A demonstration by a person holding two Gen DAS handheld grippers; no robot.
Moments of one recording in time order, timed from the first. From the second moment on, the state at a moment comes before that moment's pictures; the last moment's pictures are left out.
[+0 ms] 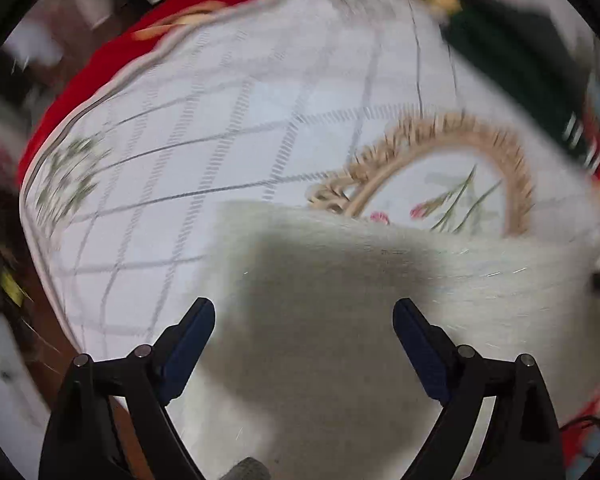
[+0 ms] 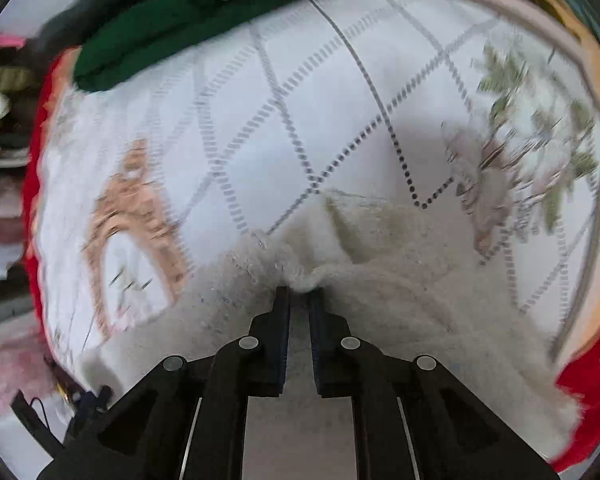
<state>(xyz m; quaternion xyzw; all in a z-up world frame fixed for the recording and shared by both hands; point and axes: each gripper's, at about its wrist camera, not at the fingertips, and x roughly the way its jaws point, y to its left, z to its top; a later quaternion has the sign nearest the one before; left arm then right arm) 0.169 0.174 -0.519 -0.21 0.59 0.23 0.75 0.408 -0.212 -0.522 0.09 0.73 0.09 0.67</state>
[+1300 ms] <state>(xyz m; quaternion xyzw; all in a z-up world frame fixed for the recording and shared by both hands) 0.134 0.217 -0.535 -0.26 0.58 0.22 0.74 0.377 -0.134 -0.511 0.00 0.78 0.15 0.60</state>
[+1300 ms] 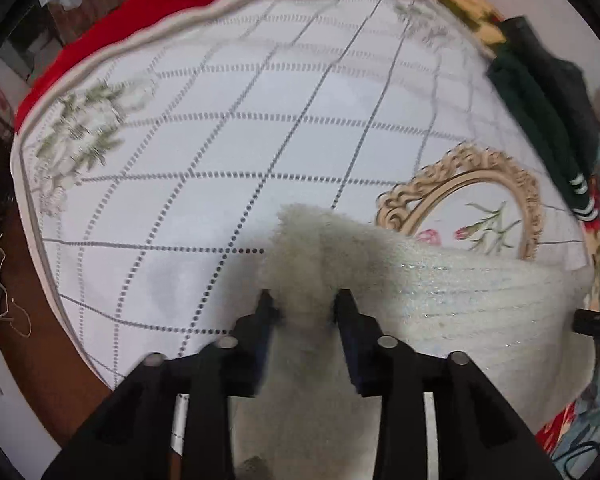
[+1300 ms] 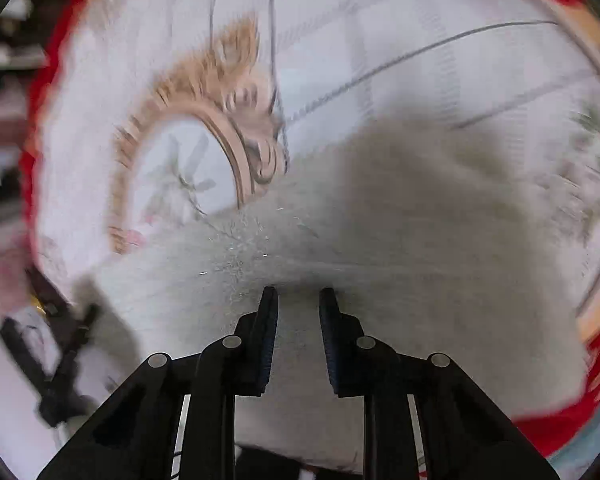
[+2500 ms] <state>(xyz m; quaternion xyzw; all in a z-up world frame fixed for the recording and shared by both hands) -0.038 0.132 -0.580 -0.60 0.45 0.25 0.62 0.291 -0.097 -0.541 -0.03 0.79 0.20 0.57</state>
